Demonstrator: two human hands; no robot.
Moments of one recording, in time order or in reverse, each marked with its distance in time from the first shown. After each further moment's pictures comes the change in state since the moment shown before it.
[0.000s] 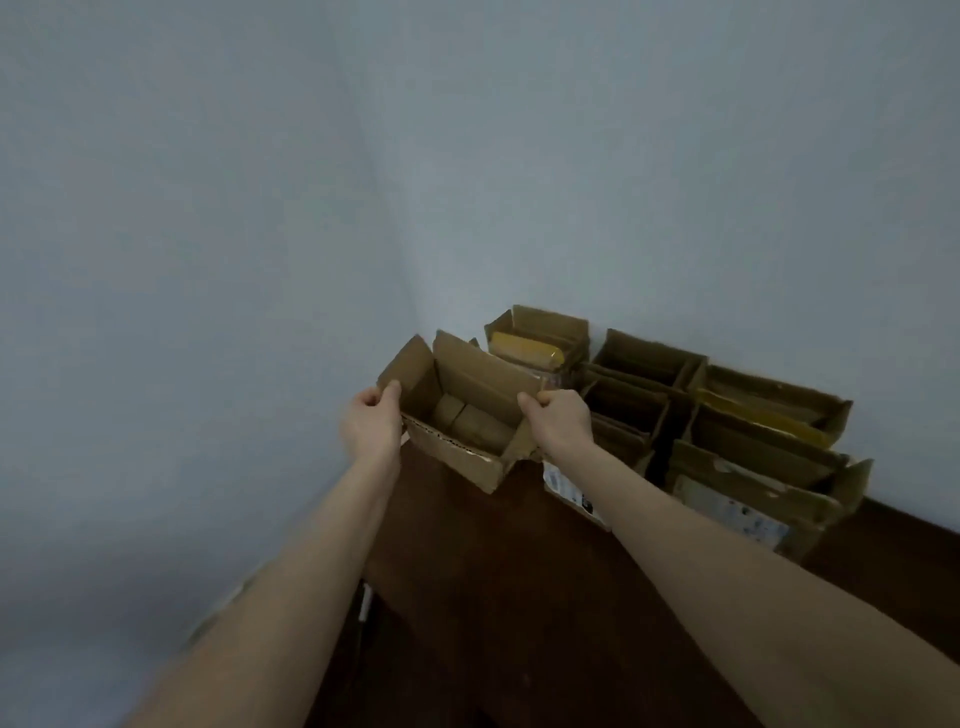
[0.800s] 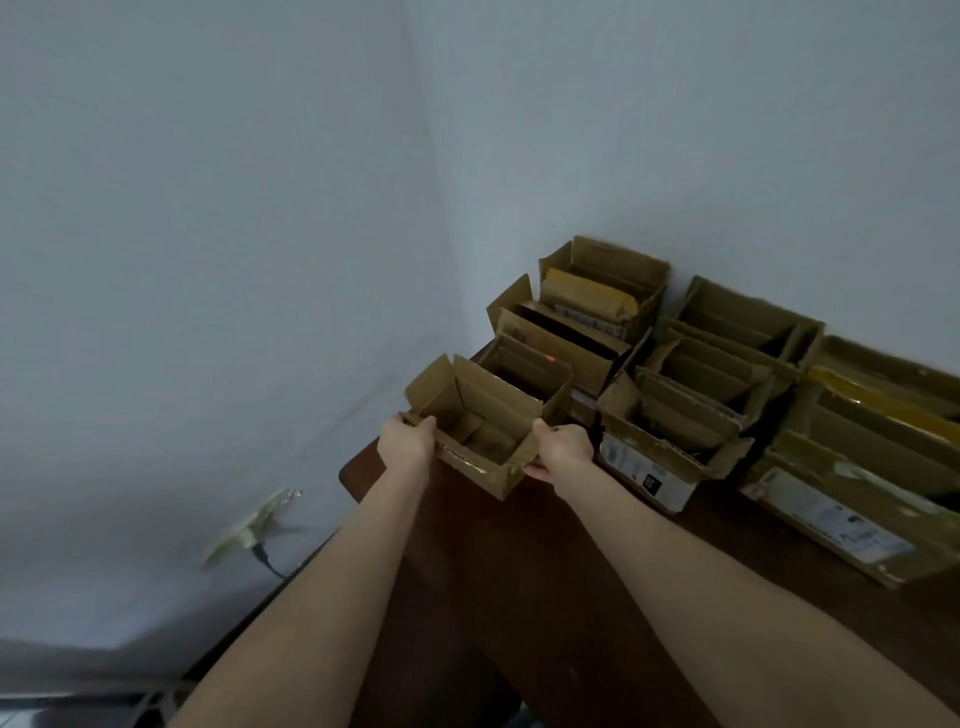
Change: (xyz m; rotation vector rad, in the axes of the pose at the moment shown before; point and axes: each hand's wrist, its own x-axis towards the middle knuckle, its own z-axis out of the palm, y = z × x) left_hand 0.073 -0.120 0.006 0.173 -0.081 -0.339; right_hand 0.036 0.049 0.125 0.396 -0.095 0.607
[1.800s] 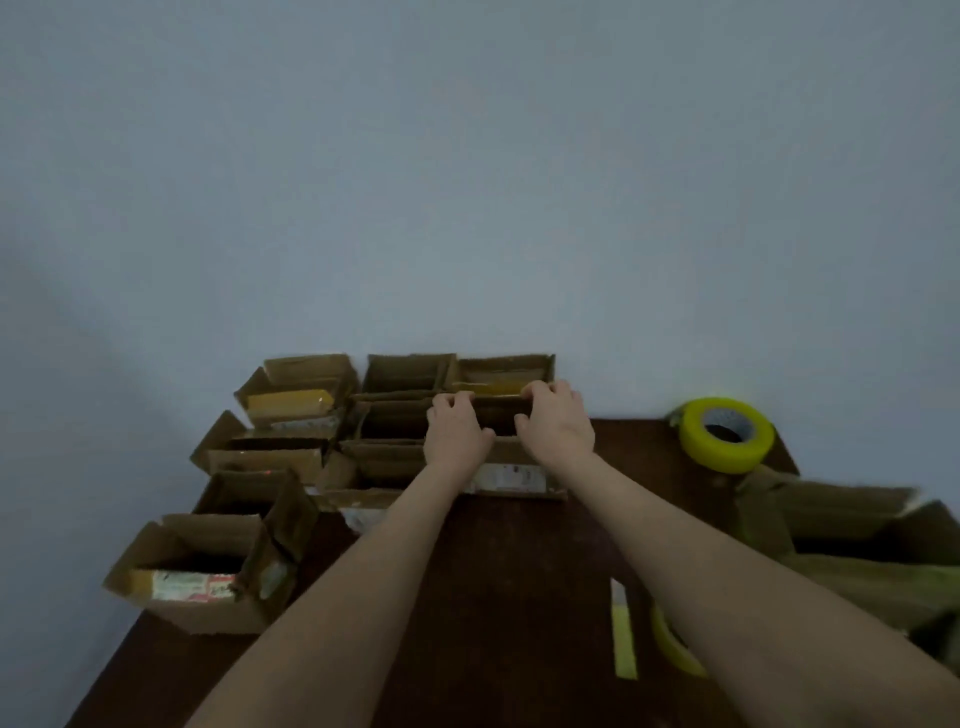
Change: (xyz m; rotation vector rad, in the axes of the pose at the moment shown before) left_hand -0.289 0.068 0.208 0.769 -0.609 1.059; right_hand -0.107 -0.007 -0.308 -0.712 0.742 -0.472
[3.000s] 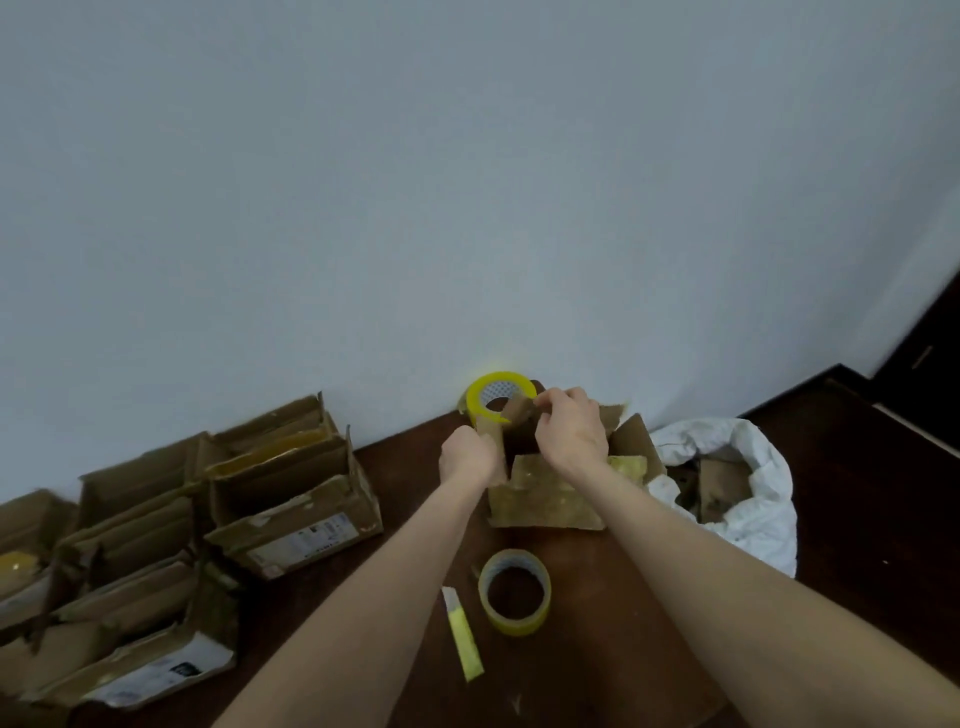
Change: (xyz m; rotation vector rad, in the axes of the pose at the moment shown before) left_hand -0.061 0.201 0.148 -0.167 -0.453 0.062; right_hand -0.066 0.221 -0.113 0.051 0.324 0.556
